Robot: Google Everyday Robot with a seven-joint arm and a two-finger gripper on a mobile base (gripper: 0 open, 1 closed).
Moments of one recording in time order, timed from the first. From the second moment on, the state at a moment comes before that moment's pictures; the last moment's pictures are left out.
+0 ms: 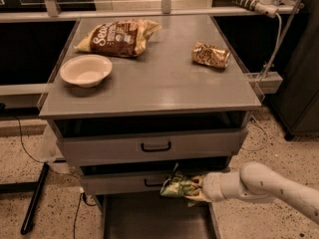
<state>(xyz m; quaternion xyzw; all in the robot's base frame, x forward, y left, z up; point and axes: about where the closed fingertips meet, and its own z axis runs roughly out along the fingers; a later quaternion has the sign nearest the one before) 0.488 -0.123 0.459 -0.64 0.63 0.20 0.39</state>
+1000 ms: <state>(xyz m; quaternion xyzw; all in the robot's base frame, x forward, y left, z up) 0.501 -0.118 0.301 -0.62 0.67 0.16 0.38</state>
